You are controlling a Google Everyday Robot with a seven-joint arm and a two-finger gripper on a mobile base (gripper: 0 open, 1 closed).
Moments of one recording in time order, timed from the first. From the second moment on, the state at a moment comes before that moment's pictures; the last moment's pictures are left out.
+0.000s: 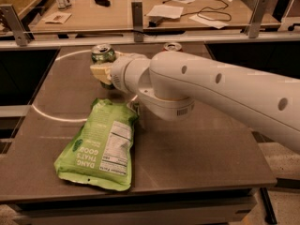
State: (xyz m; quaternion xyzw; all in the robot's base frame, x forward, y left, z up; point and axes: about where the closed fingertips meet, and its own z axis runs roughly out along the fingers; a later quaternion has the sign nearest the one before) arm 0.624 0.103 0.913 -0.30 0.74 0.17 0.58
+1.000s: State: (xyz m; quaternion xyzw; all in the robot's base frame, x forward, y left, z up) arm 0.597 -0.015 0.905 -0.21 0.79 0.05 0.57
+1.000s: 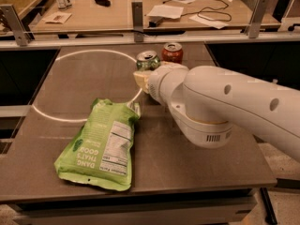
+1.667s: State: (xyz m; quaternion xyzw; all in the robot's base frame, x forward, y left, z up) arm 0.580 -0.084 0.907 -0.17 0.81 -0.03 0.56
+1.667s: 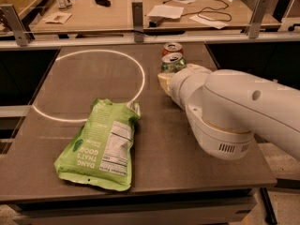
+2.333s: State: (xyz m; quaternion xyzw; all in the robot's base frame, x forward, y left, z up) arm 0.574 -0.123 0.912 -0.14 0.82 -0.07 0.56
